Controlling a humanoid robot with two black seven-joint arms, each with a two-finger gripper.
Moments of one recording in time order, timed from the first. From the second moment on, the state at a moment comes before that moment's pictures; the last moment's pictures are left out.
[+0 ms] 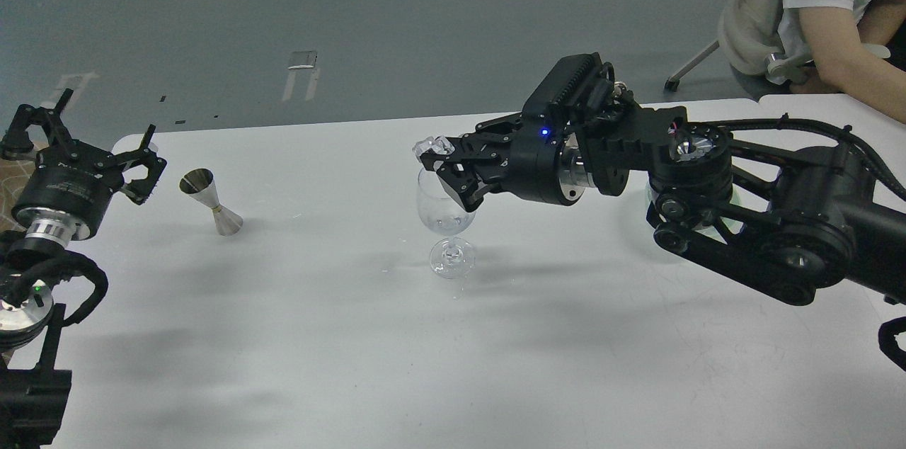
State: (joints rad) left arm -0.19 0.35 -1.72 -1.16 0.22 -0.28 0.13; right arm 0.96 -0.35 0.46 1.50 -1.94 0.36 0.04
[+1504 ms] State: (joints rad) left arm -0.19 0.35 -1.72 -1.16 0.22 -0.28 0.13; right arm 0.86 -0.25 0.96 1.49 -1.82 0.30 0.03
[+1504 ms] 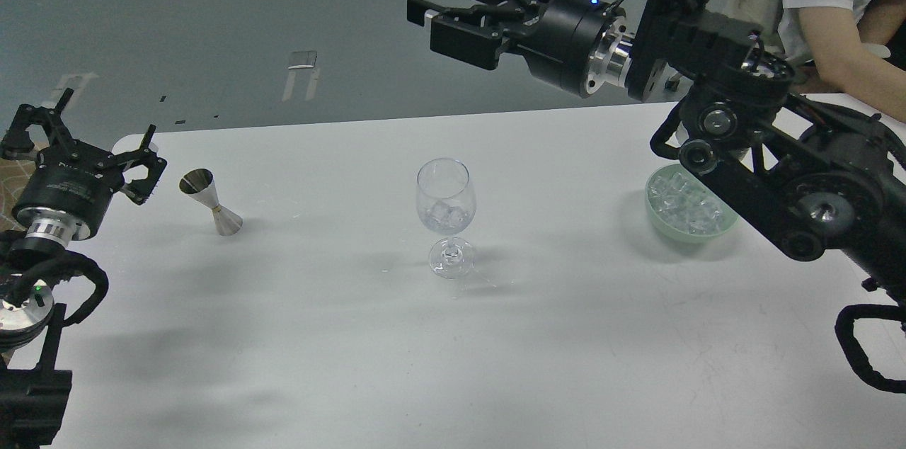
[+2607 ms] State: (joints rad) left arm -0.29 0.42 -1.70 -1.12 0.25 -0.36 0.13; right arm 0.69 -0.29 1.44 1.03 -0.42 0.18 0.01
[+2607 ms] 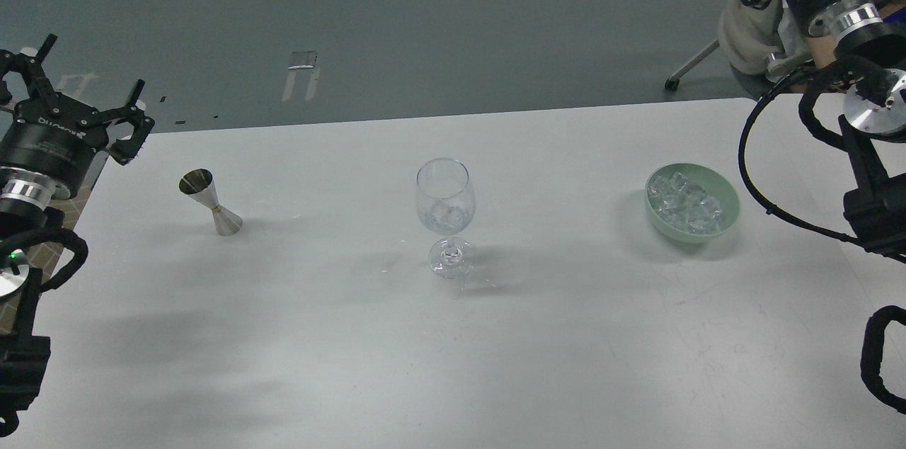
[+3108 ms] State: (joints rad) left arm -0.54 0.38 -1.51 -0.86 0.37 -0.37 -0.06; right arm 0.69 -0.20 1.44 0.77 -0.27 0.32 0.01
